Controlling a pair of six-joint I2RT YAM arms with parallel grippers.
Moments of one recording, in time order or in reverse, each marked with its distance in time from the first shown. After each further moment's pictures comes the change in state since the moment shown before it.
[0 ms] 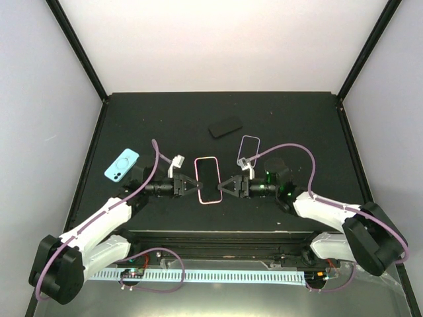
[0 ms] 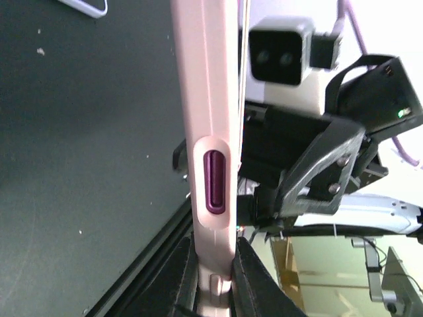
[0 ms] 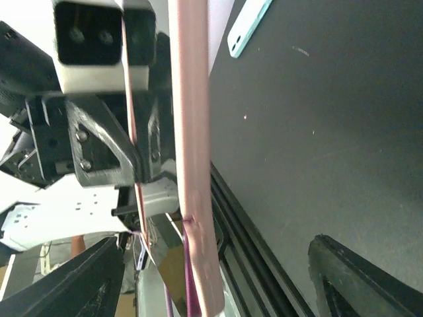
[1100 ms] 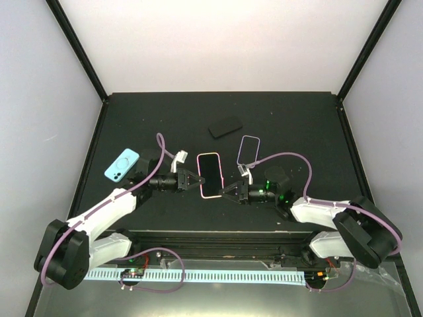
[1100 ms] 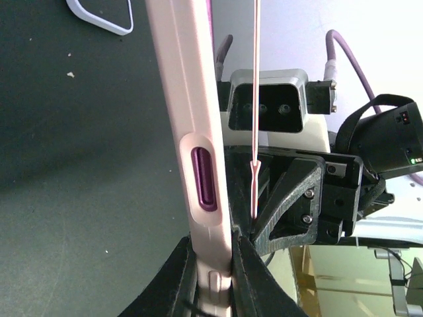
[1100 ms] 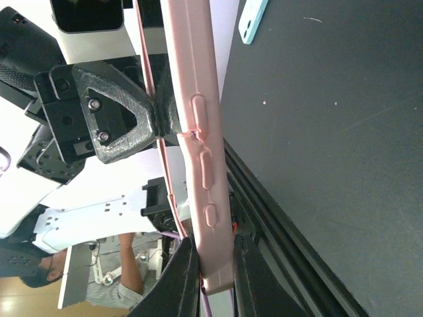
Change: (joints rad) left arm 0.007 0.132 0.071 -0.003 -0.057 0.073; right arm 0.045 0.063 -0.119 0.278 0.015 0.258
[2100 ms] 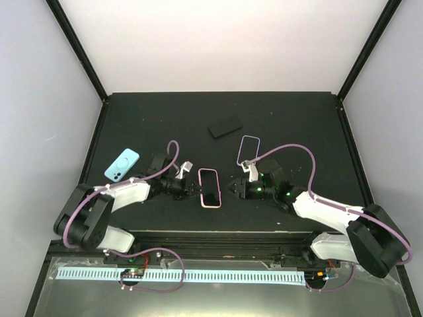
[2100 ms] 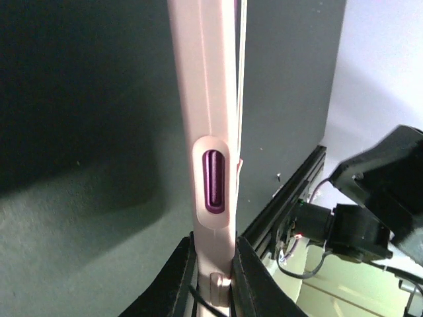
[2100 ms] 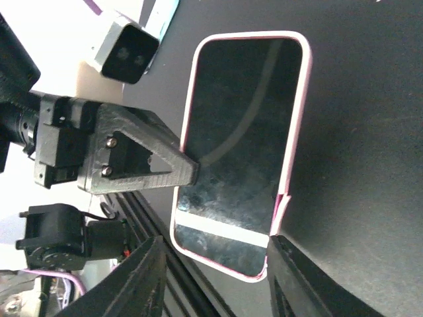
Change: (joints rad) left arm -0.003 0.274 -0.009 -0.044 -0.035 0.009; right arm 0.002 -0.085 0.141 -0.534 0.252 -0.368
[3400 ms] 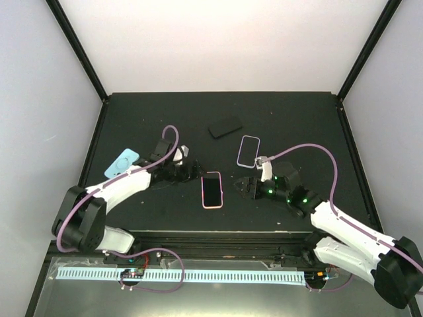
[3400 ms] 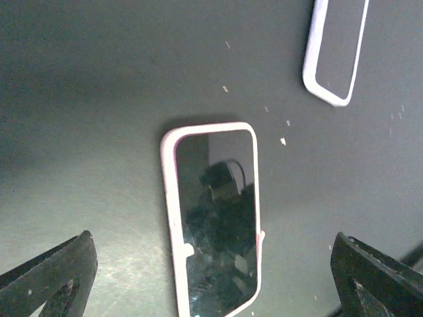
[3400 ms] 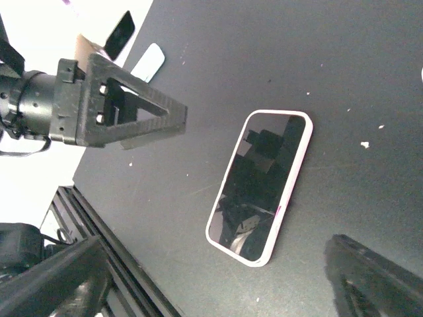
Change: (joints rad) left arm -0.032 0.018 0.265 -0.310 -0.437 0.084; right arm -0.017 -0.293 0.008 -0.248 0.196 -0.160
